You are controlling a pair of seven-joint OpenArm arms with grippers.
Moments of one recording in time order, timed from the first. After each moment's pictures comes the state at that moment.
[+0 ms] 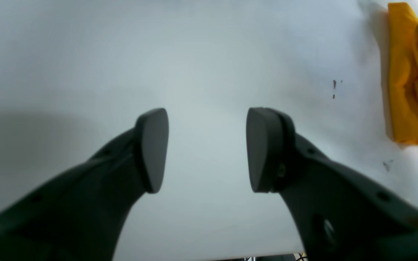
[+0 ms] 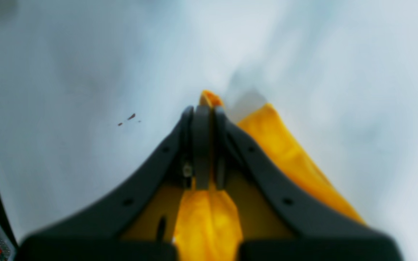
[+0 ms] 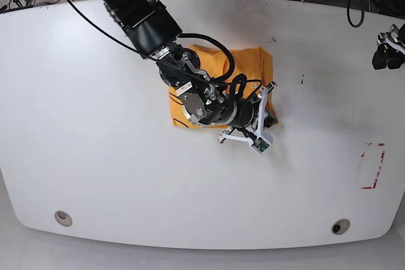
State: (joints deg) left arm 18.3 -26.5 -48.9 86.3 -51.1 -42.6 58.4; right arm 21.8 -3.7 -34.6 76.1 22.7 17.6 -46.1
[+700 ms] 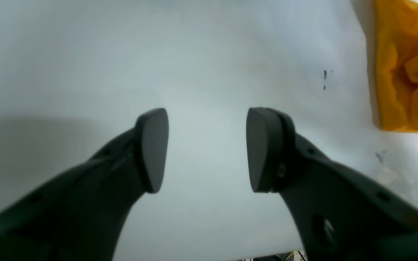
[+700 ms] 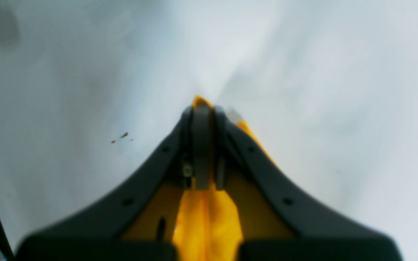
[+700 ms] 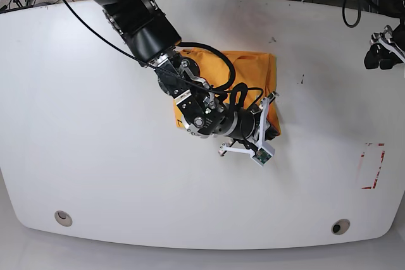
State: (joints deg) left arm 18.1 -26.4 -45.5 86.3 -51.1 -42.6 58.4; right arm 24.8 -3.6 -34.4 77.5 22.4 17.7 -46.1
